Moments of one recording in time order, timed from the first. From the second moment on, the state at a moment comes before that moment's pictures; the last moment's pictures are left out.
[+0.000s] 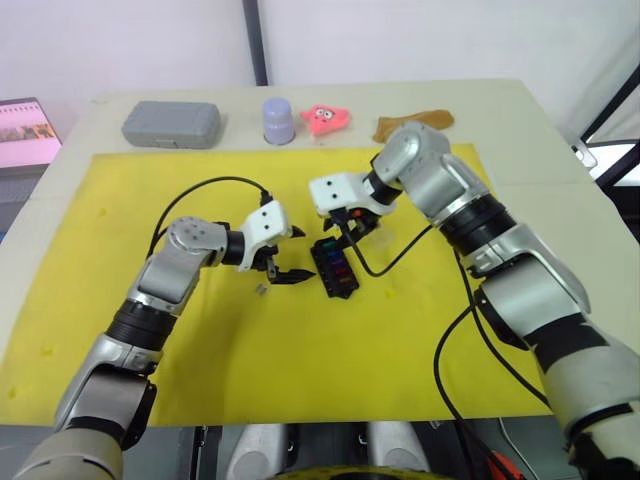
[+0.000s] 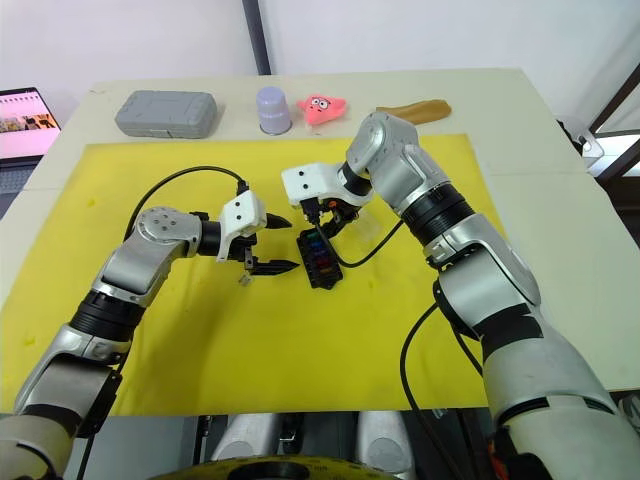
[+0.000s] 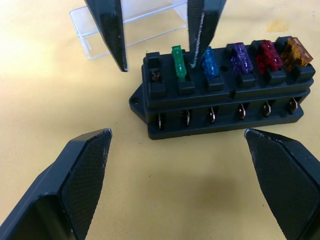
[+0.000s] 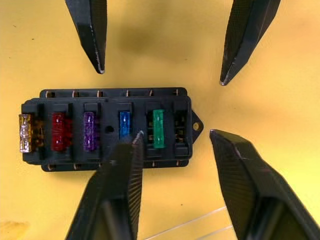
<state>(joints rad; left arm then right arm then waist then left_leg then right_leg) -0.62 0.54 -0.26 0.12 -0.14 0.34 -1.12 -1.24 -0.41 0.59 0.59 -0.22 0.23 1.53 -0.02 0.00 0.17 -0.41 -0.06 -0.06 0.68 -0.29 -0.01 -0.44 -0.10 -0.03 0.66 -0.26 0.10</state>
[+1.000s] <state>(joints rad) -0.63 0.54 -0.26 0.14 -0.14 0.34 -1.11 -1.03 -0.45 0.33 0.43 0.00 0.28 1.45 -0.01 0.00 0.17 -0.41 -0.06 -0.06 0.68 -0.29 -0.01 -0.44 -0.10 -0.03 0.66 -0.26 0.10</state>
